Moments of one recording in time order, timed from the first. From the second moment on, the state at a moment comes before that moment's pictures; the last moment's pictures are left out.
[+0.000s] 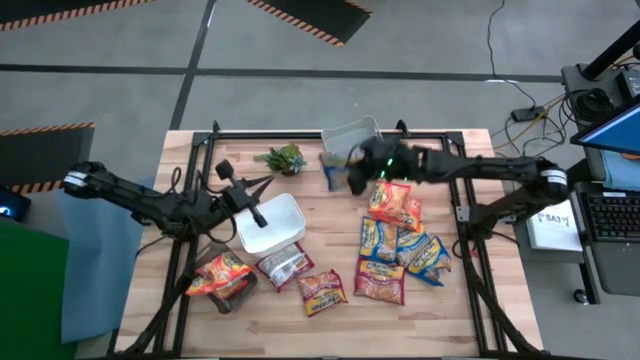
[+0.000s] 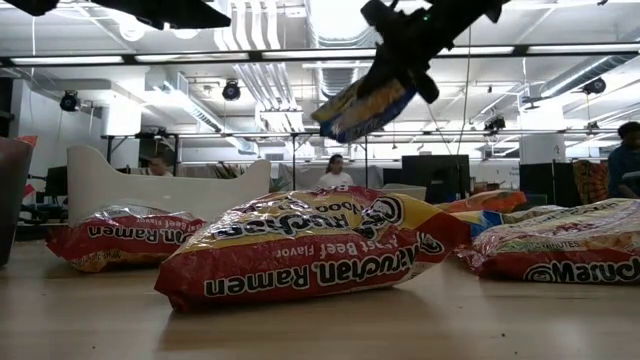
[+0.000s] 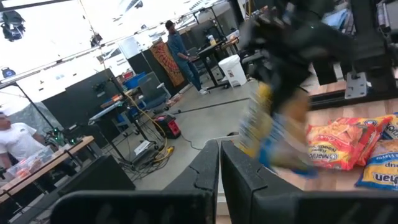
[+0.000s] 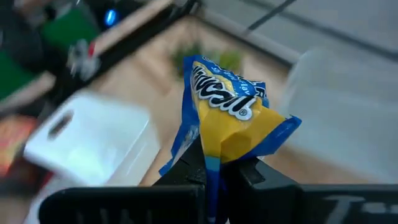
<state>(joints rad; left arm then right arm) -0.26 0.91 0.55 0.42 -0.90 0.49 -0.24 1.37 1.10 -0.27 0.16 0.45</state>
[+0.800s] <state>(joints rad) -0.26 0.91 0.55 0.50 -0.90 0.72 -0.57 1.81 1.72 -1.00 0.35 0.18</state>
